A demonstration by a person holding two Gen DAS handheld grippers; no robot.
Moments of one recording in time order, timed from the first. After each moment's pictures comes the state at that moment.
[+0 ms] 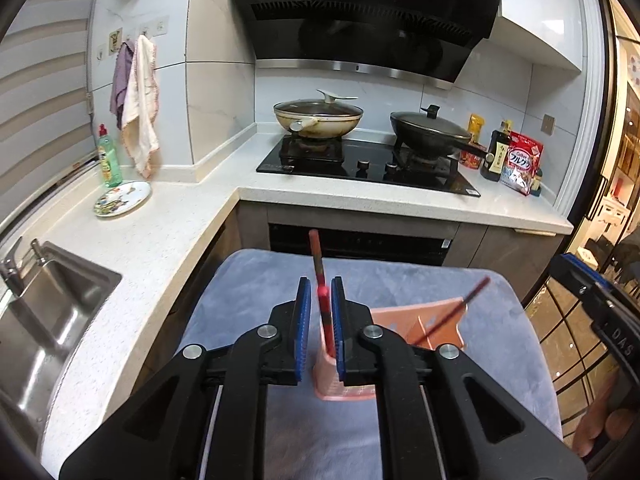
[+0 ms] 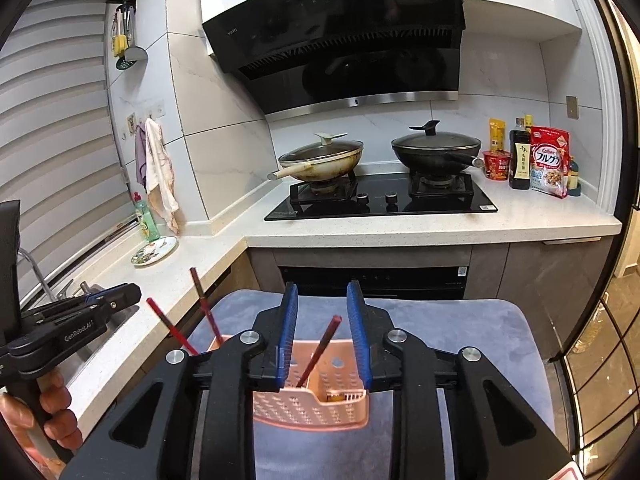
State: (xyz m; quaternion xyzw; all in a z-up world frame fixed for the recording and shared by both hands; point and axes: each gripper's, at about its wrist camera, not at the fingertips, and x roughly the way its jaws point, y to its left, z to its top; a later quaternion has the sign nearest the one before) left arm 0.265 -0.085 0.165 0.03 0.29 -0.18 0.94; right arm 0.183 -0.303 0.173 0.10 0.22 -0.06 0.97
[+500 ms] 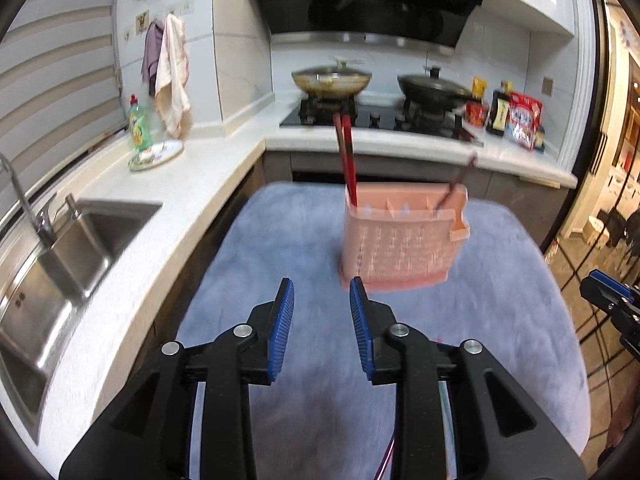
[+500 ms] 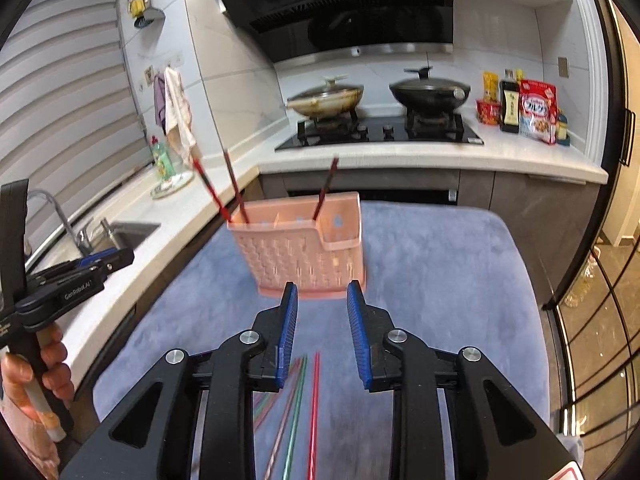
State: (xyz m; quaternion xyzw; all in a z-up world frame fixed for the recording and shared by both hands) left arm 0.151 -0.031 0.103 0.06 0.33 -0.16 0.93; right arm 0.046 -0.273 0.104 0.10 0.31 -0.04 0.94
